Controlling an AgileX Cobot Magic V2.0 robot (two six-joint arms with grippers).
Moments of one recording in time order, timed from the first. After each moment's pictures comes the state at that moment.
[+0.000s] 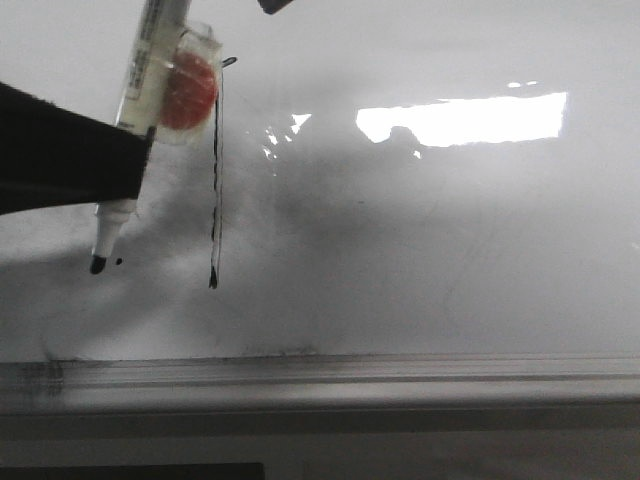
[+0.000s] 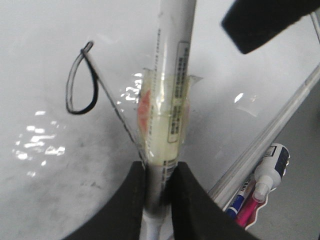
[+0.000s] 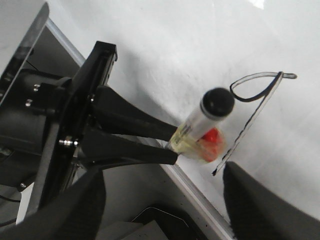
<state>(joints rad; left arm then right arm) -0.97 0.91 -0.36 -0.18 -0.16 0.02 0.93 1.21 -1.11 0.15 0.64 0.11</state>
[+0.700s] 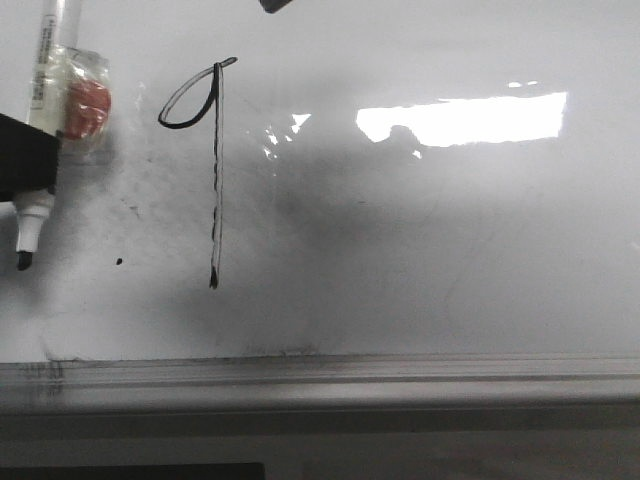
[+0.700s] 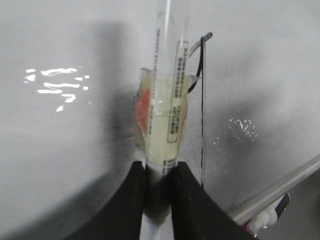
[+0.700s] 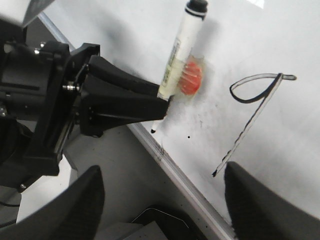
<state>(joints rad) -0.80 0.82 -0.36 -0.50 -0.02 0.02 0.93 1.21 -1.11 0.15 0.63 0.11</state>
